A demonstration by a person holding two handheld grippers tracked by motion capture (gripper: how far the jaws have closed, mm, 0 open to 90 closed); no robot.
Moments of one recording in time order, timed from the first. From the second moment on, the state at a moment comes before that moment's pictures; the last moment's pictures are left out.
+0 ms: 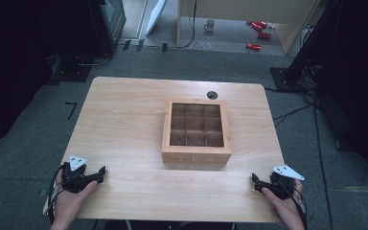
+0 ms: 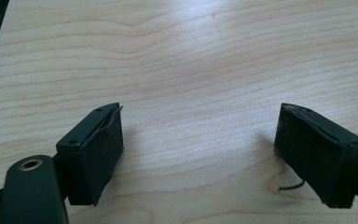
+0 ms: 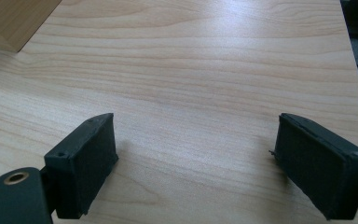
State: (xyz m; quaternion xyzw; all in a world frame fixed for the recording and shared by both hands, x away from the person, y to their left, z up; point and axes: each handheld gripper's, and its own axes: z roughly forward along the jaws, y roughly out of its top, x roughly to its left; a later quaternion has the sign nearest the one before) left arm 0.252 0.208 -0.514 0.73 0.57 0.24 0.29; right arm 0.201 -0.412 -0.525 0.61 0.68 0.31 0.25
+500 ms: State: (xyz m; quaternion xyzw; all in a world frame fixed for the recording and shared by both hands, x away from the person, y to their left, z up) left arm 0.261 0.152 -0.491 0.75 0.52 0.19 0.37; right arm 0.203 -0.411 -0.525 0.62 0.68 0.31 0.26
